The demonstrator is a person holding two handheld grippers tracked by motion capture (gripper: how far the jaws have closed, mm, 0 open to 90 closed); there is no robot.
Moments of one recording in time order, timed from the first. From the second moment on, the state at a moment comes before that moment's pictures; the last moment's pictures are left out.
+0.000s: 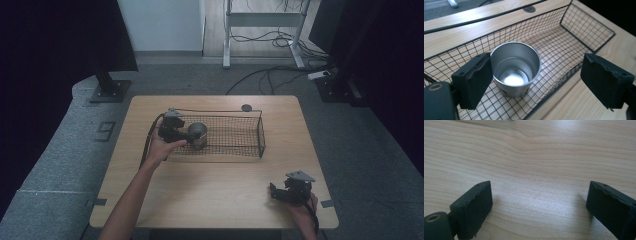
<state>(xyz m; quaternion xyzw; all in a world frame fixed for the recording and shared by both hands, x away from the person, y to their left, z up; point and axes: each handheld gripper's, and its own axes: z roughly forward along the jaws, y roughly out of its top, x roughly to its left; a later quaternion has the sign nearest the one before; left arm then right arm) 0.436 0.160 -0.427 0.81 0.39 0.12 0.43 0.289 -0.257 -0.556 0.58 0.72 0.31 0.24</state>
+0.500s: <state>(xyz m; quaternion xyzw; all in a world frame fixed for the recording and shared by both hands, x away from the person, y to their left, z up) 0.377 0.190 -0.440 0.80 0.37 0.12 0.45 0.289 -0.257 -0.556 0.58 0.71 0.31 0.24</state>
